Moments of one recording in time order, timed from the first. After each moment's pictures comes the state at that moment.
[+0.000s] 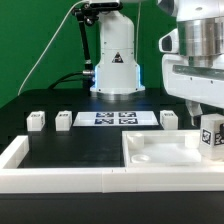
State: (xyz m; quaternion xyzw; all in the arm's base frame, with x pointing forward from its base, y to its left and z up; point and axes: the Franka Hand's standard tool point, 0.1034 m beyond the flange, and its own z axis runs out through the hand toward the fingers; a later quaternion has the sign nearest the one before) arm 0.619 0.118 0.075 -0.85 0.52 0.02 0.05
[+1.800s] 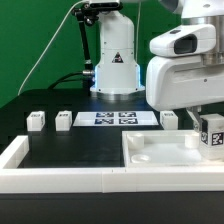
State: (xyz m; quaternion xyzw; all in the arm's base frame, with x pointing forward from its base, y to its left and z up) arm 0.620 0.118 0.077 -0.99 -0.10 -0.01 0.04
